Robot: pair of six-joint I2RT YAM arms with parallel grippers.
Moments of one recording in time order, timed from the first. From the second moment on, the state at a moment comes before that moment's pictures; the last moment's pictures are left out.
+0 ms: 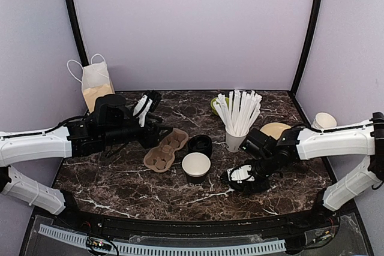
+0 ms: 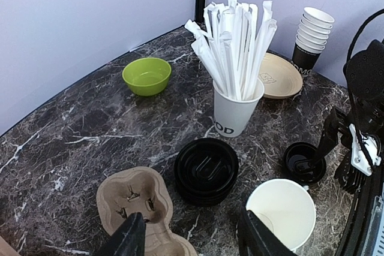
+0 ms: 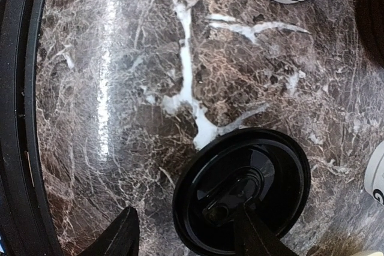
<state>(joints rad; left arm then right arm) -0.87 1.20 0.82 0.00 -0.01 -0.03 0.96 1.39 0.79 -0.68 -0.13 -0.71</state>
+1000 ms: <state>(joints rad) -0.87 1.20 0.82 0.02 -0.03 -0.01 0.97 1.48 0.81 -0.68 -0.09 -0.66</state>
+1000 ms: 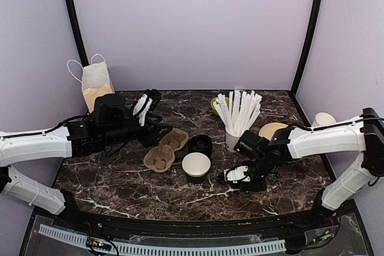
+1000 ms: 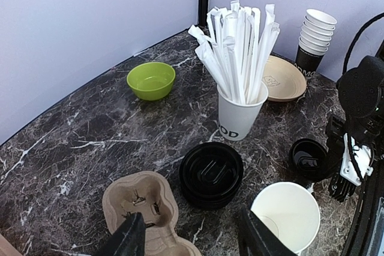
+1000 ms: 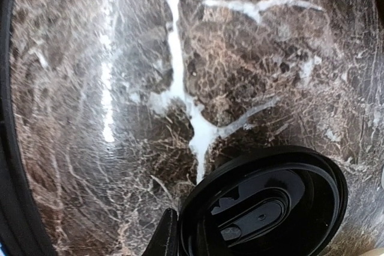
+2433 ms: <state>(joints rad) -1.13 1.49 0.99 0.70 -0.09 0.58 0.51 1.48 1.42 -0.50 -1.49 0.10</state>
